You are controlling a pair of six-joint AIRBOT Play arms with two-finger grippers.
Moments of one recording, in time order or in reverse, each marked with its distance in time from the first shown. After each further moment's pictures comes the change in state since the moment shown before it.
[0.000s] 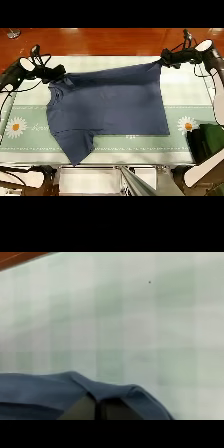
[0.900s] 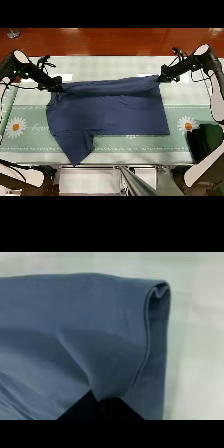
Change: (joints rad) left arm 0.053 -0.103 0.182 0.056 -0.605 0.207; right arm -0.029 -0.079 0.032 -0.099 0.425 -0.036
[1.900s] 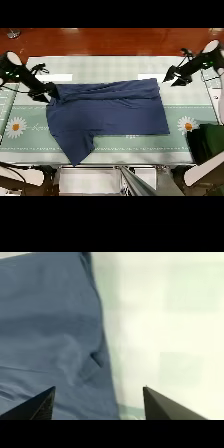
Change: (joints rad) left arm 0.086 0.086 -0.059 0.076 -0.182 -0.037; right arm -0.061 0.155 -0.052 -0.181 0.088 0.094
